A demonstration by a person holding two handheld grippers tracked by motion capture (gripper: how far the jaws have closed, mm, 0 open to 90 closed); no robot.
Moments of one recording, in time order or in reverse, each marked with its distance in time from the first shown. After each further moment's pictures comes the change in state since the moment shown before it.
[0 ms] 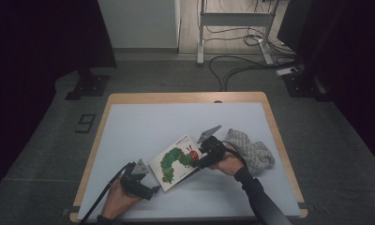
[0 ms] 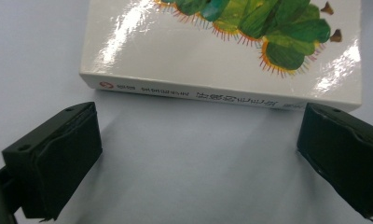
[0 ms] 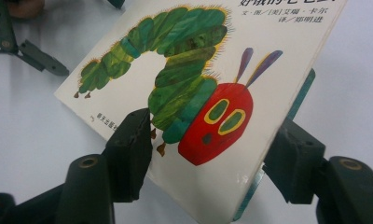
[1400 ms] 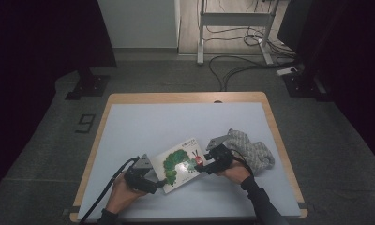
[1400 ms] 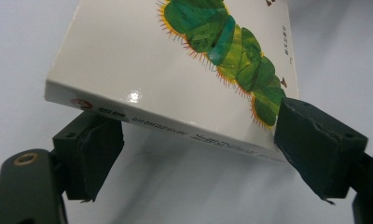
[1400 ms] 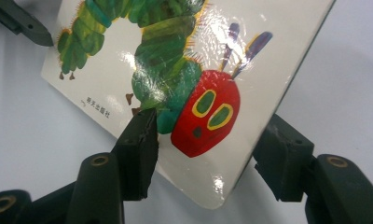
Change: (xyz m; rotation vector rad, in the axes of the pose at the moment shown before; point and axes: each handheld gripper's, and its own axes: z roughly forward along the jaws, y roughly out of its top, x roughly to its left) left arm -0.005 0.027 -0.004 -0.047 -0.074 0.020; right arm 0.000 -0.037 -0.002 -0.055 -0.020 0.024
